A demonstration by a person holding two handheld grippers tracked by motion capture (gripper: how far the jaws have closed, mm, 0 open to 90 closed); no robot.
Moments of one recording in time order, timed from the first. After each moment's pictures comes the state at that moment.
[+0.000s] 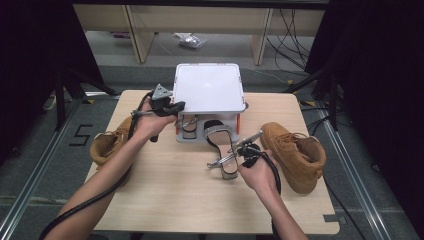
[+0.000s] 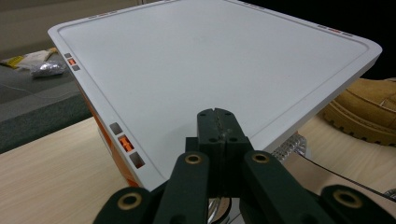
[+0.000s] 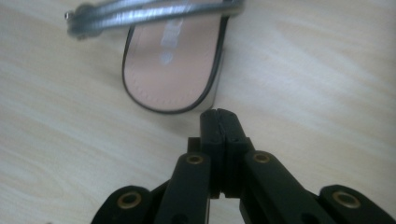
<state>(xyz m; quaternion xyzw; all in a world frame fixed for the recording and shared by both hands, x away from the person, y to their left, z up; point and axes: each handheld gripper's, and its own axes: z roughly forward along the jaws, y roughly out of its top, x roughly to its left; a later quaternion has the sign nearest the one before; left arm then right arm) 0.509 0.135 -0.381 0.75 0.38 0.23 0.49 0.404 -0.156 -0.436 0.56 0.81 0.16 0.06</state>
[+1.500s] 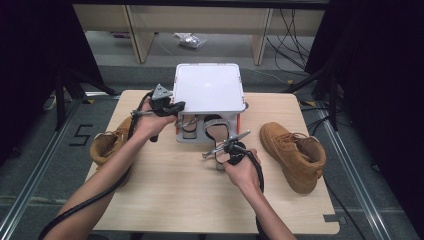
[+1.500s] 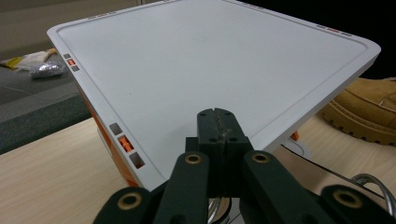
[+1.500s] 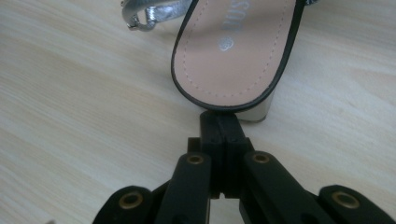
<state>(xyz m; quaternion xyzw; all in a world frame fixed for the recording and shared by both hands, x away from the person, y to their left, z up) 0.509 0.135 -0.382 0.75 0.38 0.23 0.49 0.419 -0.117 -0.450 0.58 0.79 0.20 0.03</state>
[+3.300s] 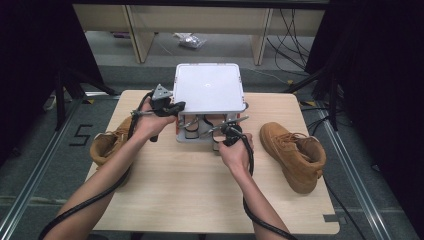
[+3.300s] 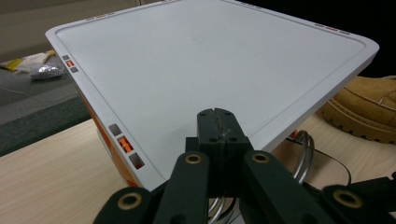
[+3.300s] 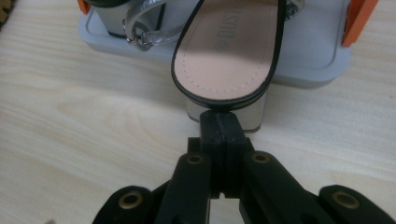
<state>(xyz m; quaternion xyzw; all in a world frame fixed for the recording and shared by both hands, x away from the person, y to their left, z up) 0.509 0.136 -0.382 0.75 0.38 0.23 0.49 0.471 -0.107 -0.444 0.60 0.75 0.25 0.08</state>
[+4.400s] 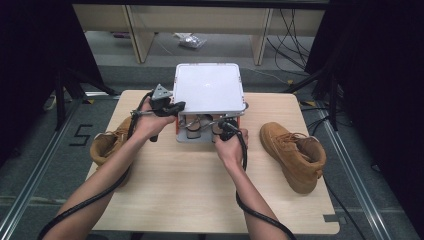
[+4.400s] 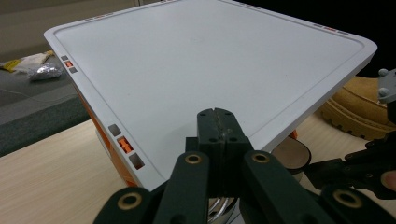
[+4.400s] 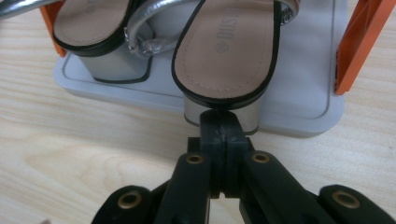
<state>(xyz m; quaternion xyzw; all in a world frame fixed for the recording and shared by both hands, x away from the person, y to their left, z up) 0.509 0.136 -0.382 0.75 0.38 0.23 0.49 0.495 -0.096 -0.456 0.61 0.73 0.28 0.12</state>
